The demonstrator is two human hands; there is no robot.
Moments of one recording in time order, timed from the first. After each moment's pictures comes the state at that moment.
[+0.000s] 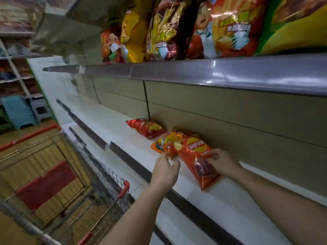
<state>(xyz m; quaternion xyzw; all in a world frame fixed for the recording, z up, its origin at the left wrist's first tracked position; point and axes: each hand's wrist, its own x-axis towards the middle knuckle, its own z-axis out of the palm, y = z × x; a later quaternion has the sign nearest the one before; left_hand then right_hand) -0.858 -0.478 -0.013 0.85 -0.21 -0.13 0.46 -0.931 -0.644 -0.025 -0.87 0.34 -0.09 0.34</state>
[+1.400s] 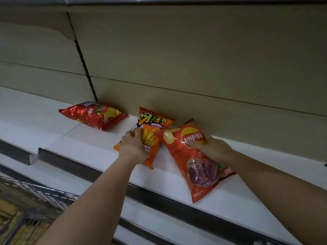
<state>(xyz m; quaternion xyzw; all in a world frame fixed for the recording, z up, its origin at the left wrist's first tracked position) -0.668 -0.553 -0.081 0.89 -0.43 -0.11 0.12 -0.871 -0.668 -0.068 -0.79 0.53 -0.02 0.30</state>
